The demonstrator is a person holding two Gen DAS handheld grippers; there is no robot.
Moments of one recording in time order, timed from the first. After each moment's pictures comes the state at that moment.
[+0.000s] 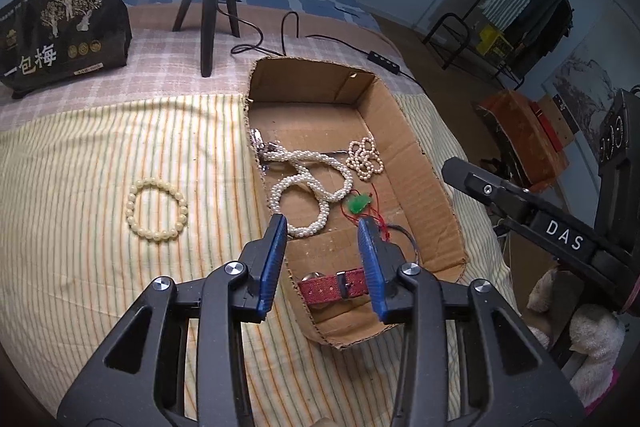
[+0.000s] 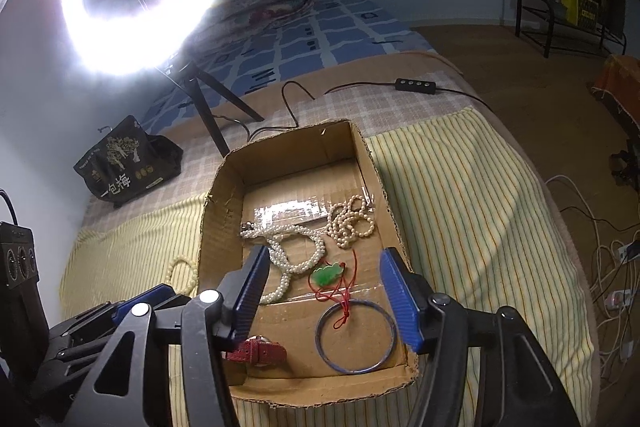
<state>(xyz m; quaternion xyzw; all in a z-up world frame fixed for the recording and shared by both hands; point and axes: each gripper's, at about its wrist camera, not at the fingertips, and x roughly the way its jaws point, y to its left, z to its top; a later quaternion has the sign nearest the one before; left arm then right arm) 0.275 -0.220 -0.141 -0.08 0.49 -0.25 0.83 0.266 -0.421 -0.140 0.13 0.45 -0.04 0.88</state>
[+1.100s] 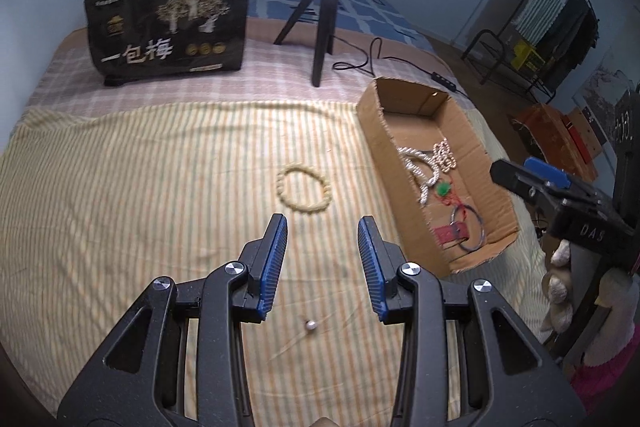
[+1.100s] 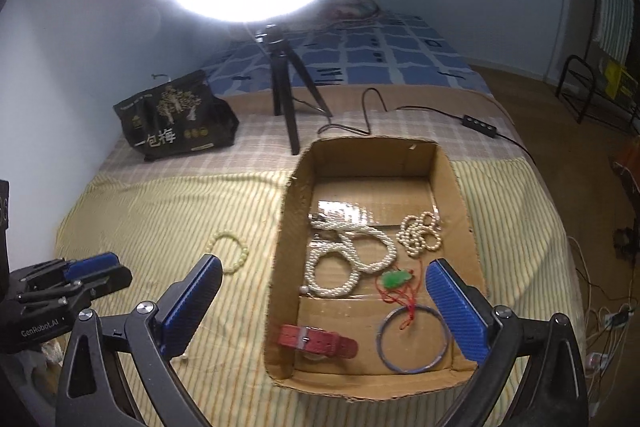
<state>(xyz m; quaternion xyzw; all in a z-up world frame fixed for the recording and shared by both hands) 0.248 -0.093 -0.127 -0.07 0.48 -0.18 0.86 0.265 -0.331 -0.127 0.03 0.44 0.02 0.90</state>
